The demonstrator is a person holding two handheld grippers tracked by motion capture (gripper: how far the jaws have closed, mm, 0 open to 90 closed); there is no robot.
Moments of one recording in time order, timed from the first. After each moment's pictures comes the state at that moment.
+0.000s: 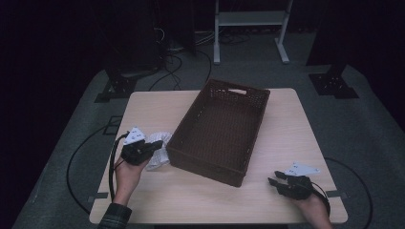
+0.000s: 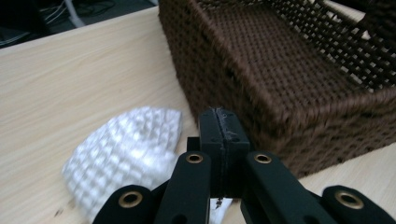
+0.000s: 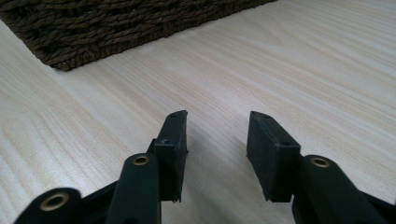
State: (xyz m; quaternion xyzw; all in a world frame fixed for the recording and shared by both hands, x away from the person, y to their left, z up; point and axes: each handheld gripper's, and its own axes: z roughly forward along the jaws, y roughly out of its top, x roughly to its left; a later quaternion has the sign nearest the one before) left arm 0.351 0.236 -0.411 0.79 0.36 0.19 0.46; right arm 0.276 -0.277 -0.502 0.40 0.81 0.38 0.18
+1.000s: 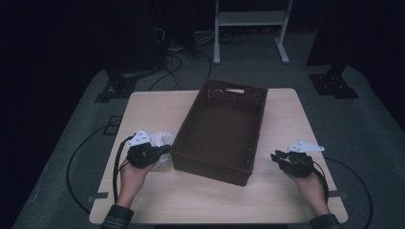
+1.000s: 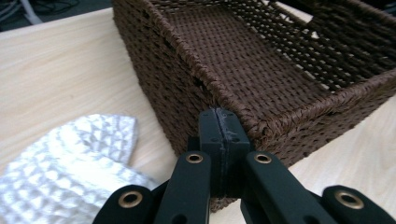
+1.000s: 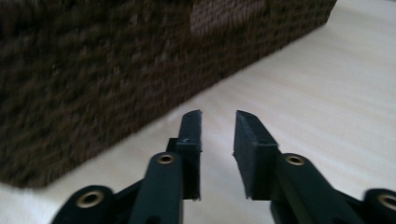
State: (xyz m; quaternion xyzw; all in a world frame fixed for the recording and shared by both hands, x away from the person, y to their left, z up) left arm 0.342 0.222 -0.414 0.80 0.34 0.13 0.48; right arm 0.324 -0.278 -0.457 0.43 0.77 0.41 0.21
